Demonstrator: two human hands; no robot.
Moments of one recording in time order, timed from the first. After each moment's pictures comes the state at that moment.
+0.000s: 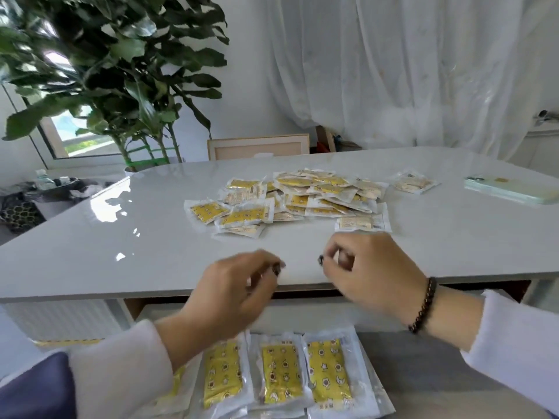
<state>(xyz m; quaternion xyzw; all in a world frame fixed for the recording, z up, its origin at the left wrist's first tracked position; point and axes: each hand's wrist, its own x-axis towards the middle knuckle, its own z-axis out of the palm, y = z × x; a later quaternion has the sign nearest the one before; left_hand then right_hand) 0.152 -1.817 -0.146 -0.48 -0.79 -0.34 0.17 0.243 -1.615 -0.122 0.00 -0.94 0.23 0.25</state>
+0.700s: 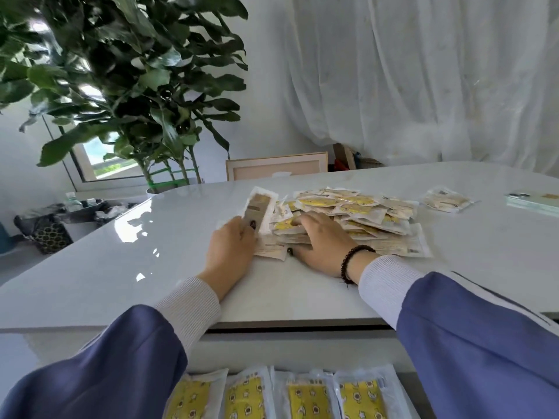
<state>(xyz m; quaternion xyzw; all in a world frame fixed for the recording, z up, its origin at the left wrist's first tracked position) 0.021 -1.796 -0.128 -0.17 -0.90 -0.36 0.17 0.082 -1.617 -0.132 0.05 -0.97 0.14 0.21</state>
